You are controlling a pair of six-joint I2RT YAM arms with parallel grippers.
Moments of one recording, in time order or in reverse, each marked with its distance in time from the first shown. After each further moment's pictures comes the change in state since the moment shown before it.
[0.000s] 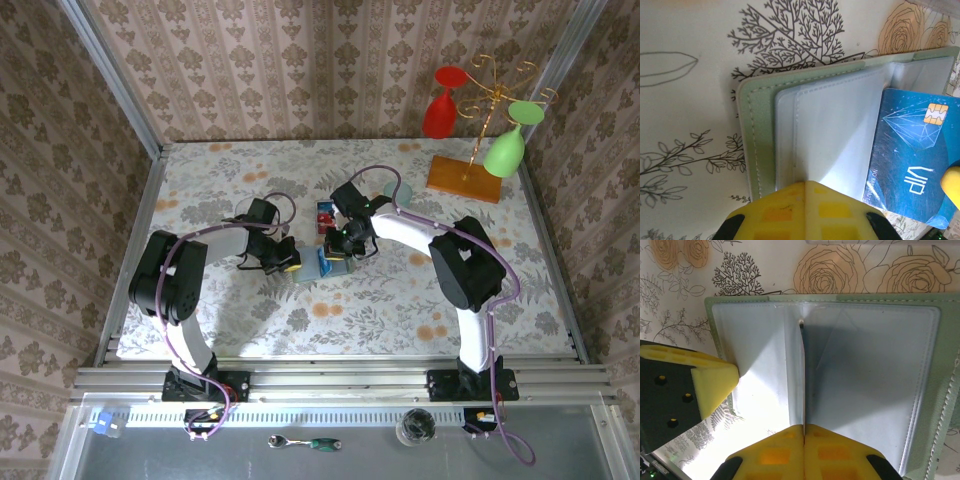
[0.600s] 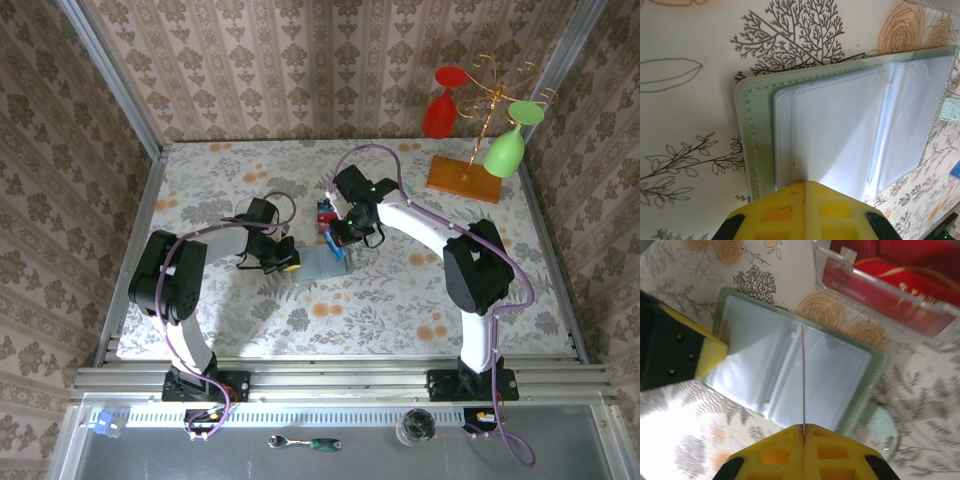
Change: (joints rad) left arm 0.008 0.000 0.006 -0.013 -0.003 0.031; right arm -0.018 -0.050 0.142 -0.200 0.143 -0.484
